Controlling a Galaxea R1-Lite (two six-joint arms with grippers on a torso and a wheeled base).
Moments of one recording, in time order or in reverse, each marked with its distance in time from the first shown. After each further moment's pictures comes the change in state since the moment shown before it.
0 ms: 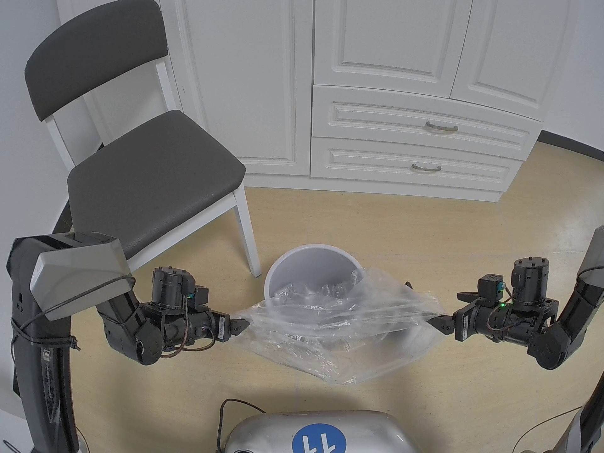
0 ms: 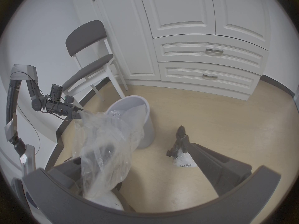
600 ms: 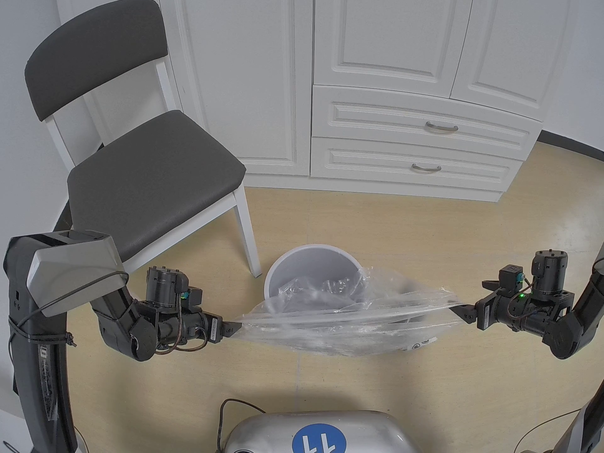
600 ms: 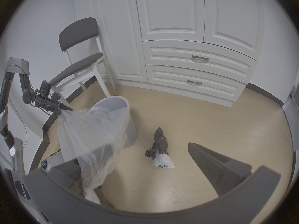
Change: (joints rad) left arm 0.036 -0.004 -0.004 0.057 0.003 0.053; right arm -0.135 -0.046 -0.004 0.038 -0.001 -0.120
